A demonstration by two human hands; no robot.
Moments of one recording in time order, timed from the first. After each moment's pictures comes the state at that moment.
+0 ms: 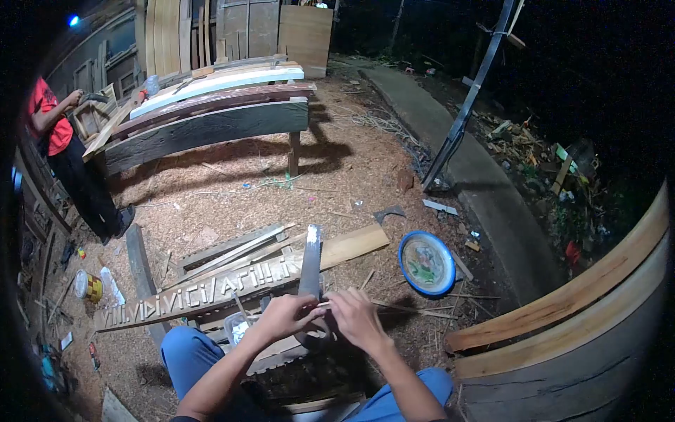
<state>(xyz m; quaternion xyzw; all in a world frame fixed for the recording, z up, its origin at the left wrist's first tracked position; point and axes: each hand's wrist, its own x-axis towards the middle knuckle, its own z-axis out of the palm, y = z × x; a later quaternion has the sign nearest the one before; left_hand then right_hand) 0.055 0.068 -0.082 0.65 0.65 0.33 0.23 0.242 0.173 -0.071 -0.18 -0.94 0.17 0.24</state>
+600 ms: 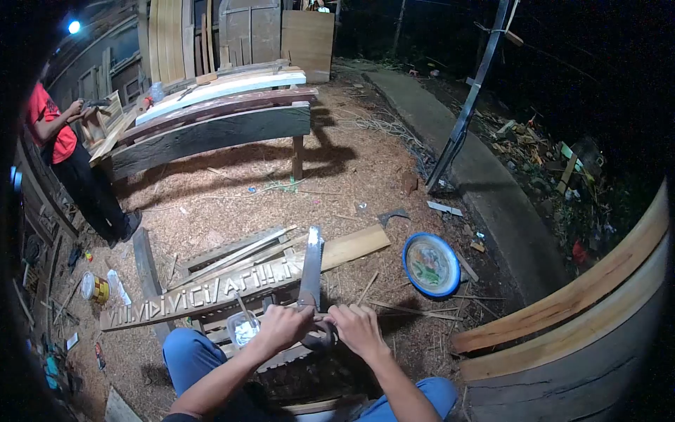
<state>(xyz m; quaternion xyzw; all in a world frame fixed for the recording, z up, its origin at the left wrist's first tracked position) 0.072 0.047 -0.093 0.71 0.68 0.18 0.02 0.258 0.156 -0.083 -0.20 -0.95 0.03 0.23</state>
